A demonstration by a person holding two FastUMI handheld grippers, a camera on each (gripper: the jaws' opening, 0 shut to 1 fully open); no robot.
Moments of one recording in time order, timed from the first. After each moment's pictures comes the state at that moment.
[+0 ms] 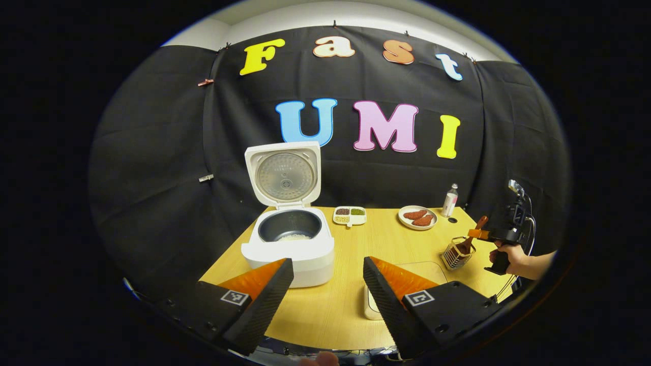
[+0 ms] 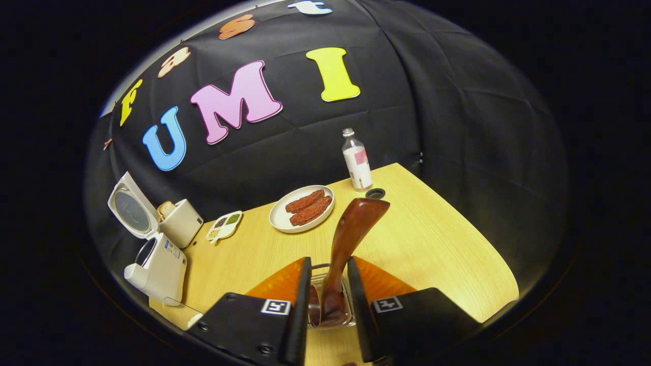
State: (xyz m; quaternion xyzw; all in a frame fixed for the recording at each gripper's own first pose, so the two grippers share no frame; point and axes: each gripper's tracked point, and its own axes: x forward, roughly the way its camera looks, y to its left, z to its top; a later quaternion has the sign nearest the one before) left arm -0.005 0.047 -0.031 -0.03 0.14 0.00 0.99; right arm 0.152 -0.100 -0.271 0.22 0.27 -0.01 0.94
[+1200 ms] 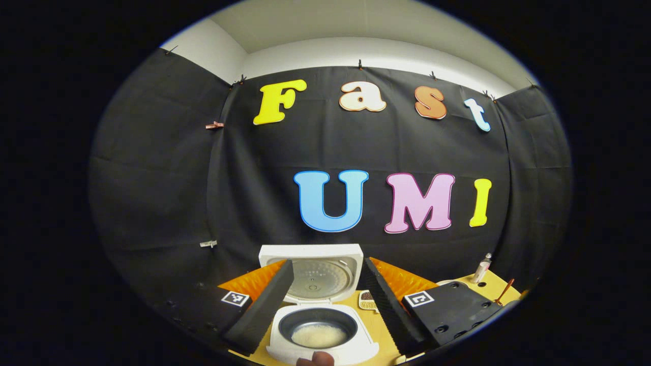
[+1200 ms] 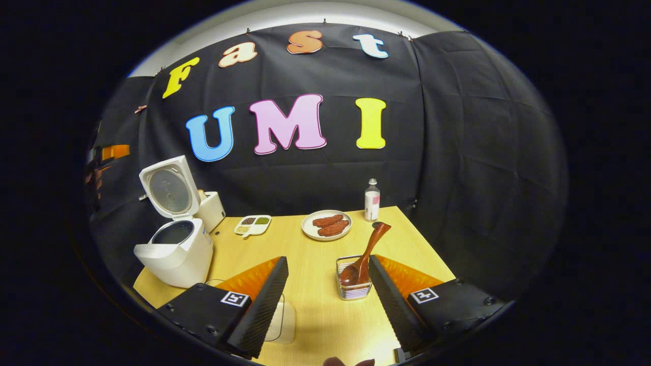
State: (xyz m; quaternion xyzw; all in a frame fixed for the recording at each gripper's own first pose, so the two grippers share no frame) left arm 0.184 0.170 0.135 -0.03 -0.05 0.04 1.00; right arm 0.015 -0.009 -0.105 0.09 0.20 0.00 0.98
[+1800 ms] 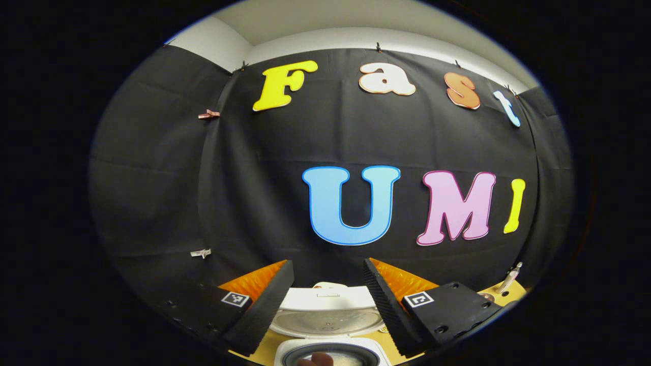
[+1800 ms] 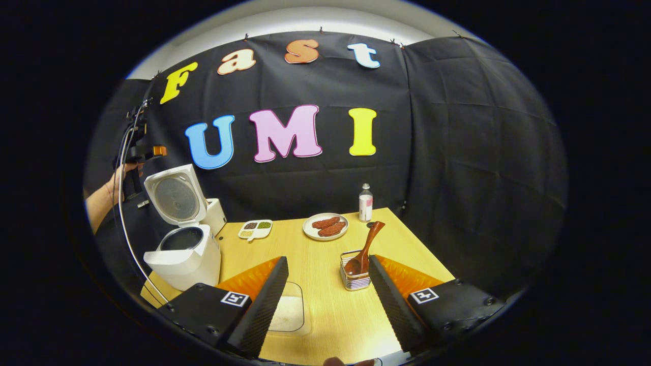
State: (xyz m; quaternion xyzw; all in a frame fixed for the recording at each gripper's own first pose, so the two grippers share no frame) left arm 0.356 0.227 0.139 -0.04 -0.03 0.07 1.00; right arm -0.033 0.003 -0.069 0.10 0.19 -0.05 0.98
